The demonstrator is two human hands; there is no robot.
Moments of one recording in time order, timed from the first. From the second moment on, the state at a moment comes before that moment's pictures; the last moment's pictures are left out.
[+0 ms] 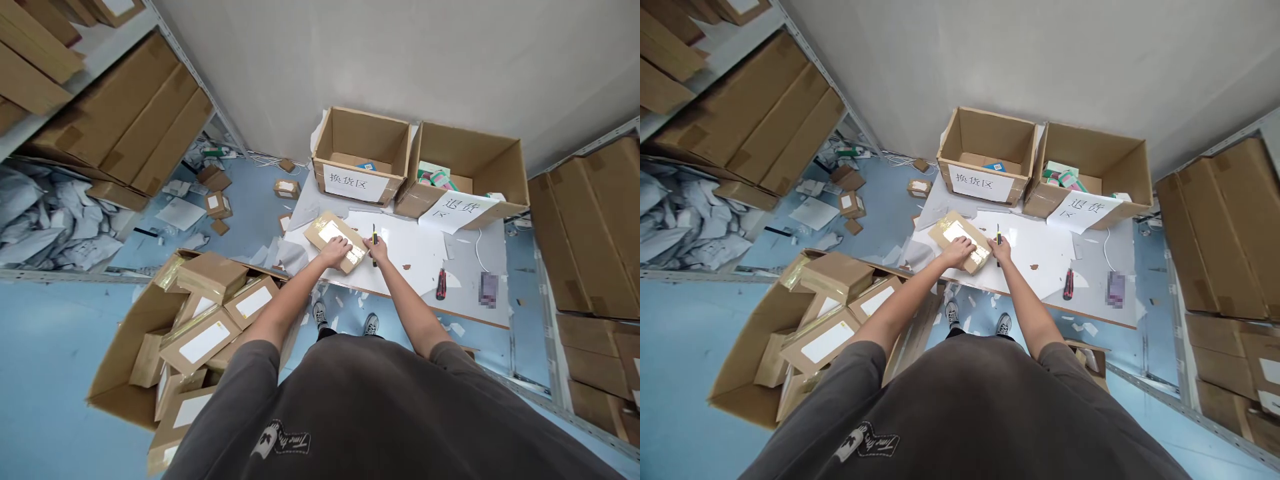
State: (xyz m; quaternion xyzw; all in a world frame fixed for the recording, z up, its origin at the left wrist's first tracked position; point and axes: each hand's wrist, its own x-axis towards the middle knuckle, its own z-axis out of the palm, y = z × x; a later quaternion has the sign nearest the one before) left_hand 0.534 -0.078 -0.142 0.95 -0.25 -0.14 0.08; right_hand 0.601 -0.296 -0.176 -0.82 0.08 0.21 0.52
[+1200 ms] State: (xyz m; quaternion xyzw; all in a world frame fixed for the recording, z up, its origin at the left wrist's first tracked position) left_hand 0.547 -0.131 -0.137 0.97 -0.09 -0.18 0.10; right_hand 0.529 -0.394 -0.159 -0.74 -0.01 0.47 0.48
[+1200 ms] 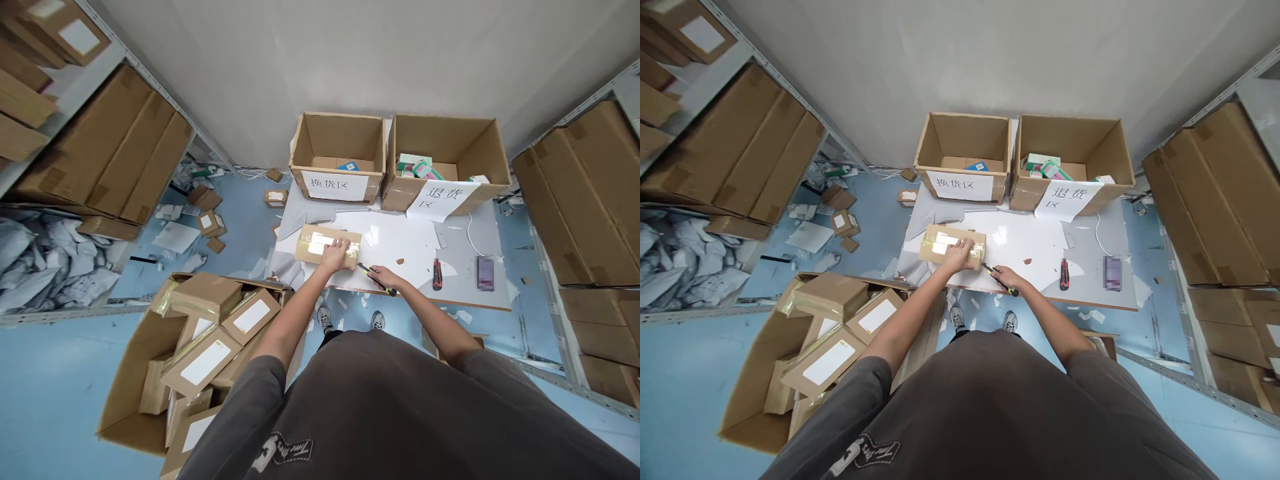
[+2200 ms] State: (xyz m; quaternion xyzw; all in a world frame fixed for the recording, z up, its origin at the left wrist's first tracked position) left_hand 0.559 -0.107 -0.196 0.98 -0.11 -0.09 0.13; right_hand 0.610 -0.396 -0.174 -0.92 -0.29 0.19 0.18
